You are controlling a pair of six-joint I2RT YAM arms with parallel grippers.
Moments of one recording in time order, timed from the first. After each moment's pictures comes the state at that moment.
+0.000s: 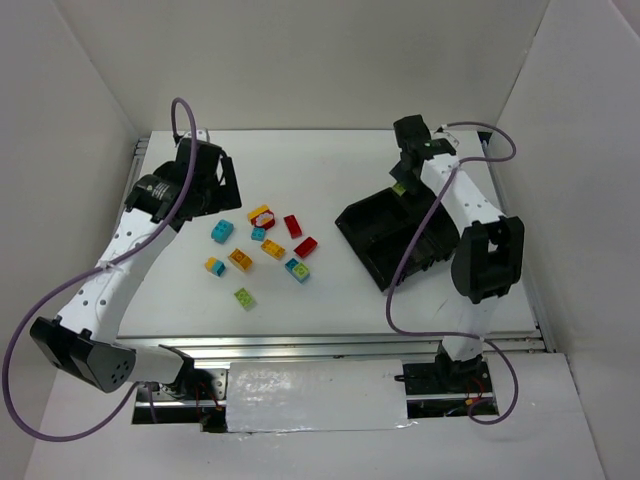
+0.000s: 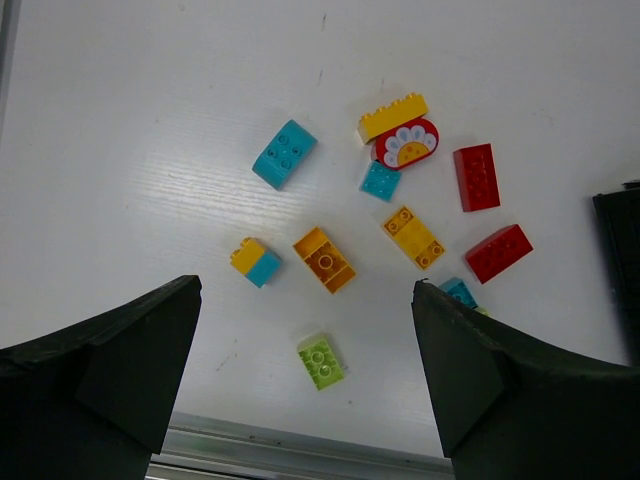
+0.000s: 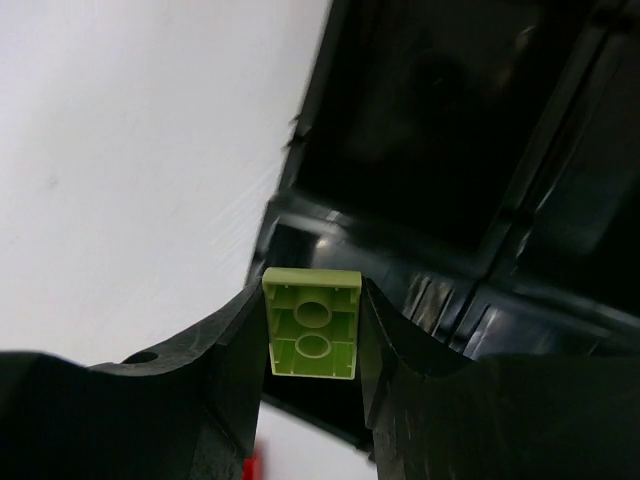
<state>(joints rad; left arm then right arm) -0.38 1.34 1.54 -1.01 -0.41 -0.47 0.24 1.83 1.69 -0.83 0.40 0.97</state>
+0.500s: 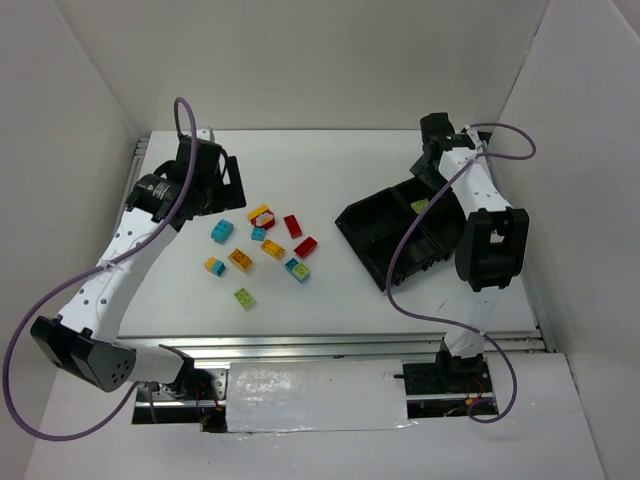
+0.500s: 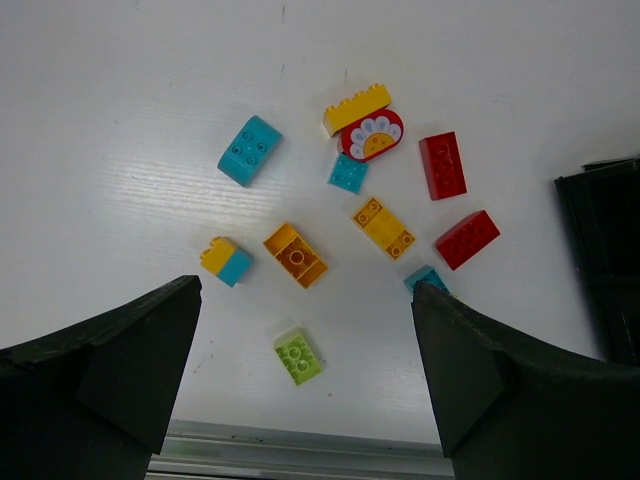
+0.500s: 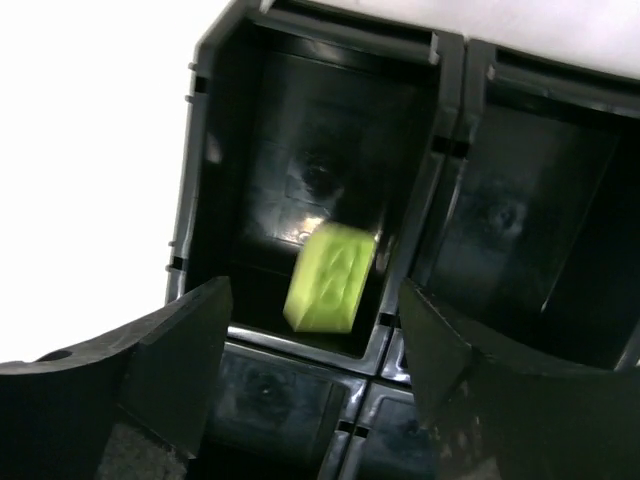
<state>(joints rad) -0.38 1.34 1.55 -0.99 -0.34 -0.48 0.07 1.95 1.76 -0.88 0.43 0.86</state>
